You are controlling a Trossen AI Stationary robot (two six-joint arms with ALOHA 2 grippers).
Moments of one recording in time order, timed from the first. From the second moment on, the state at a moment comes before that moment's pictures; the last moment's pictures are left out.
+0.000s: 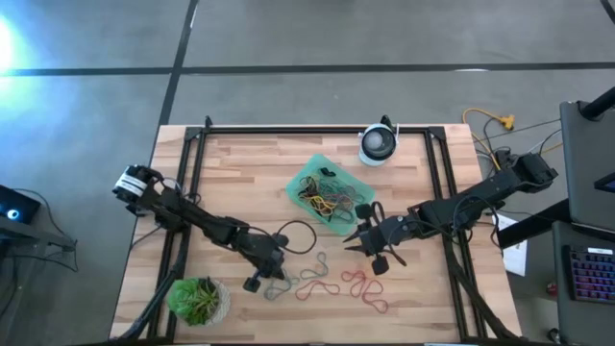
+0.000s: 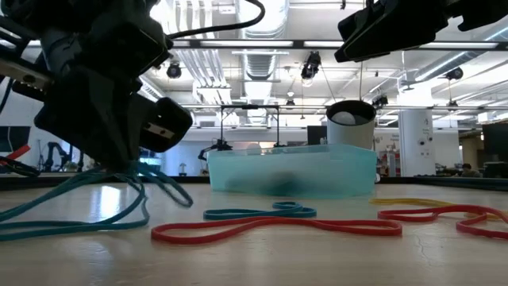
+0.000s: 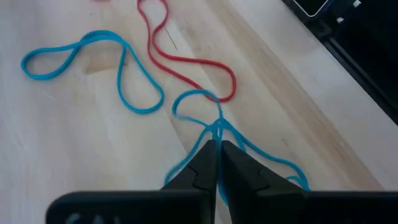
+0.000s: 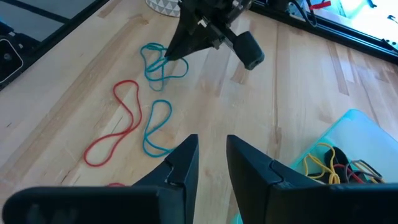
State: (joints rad) left arm -0.36 1.61 0.65 0.27 0.23 -0.04; right arm 0.36 1.30 0.73 0.00 0.18 -0.09
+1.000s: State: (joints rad) left arm -0.34 1.69 0.64 0.31 0.20 -0.01; right arm 0.36 1.30 0.73 0.00 0.18 -0.08
